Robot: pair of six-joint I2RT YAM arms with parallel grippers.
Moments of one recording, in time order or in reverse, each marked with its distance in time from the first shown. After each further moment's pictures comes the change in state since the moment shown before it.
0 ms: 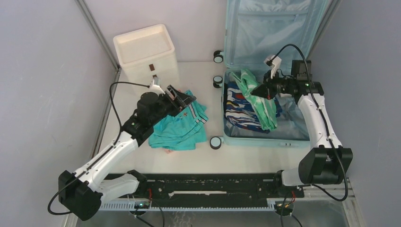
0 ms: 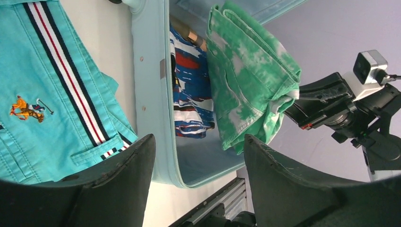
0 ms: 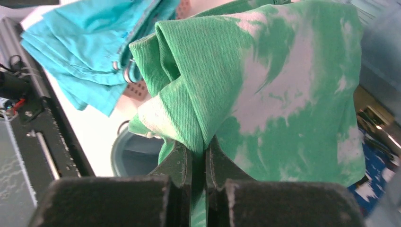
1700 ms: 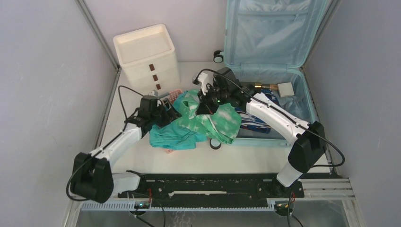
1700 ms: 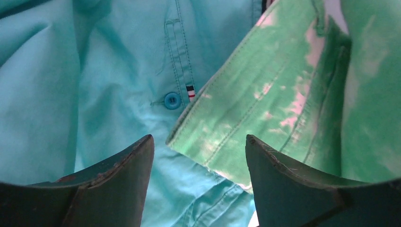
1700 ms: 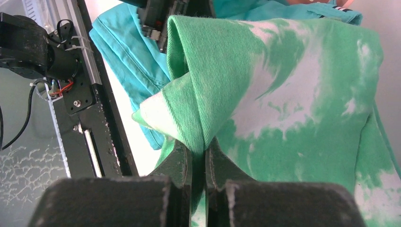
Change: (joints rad) left arm 0.223 0.154 -0.108 -0.208 0.006 0.253; right arm 0.745 0.224 0.156 0.120 0.386 0.278
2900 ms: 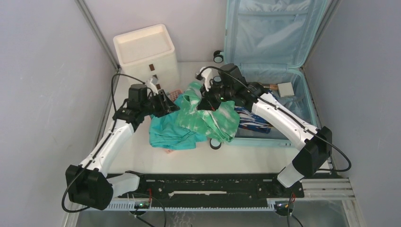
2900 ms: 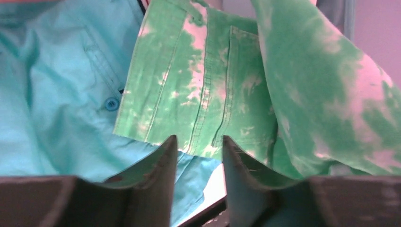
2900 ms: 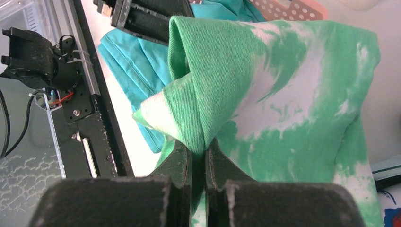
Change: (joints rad) left arm 0.071 -0.027 0.244 -0.182 0.298 0.216; right arm 0.008 -0.061 0.032 -0.005 0.020 -0.006
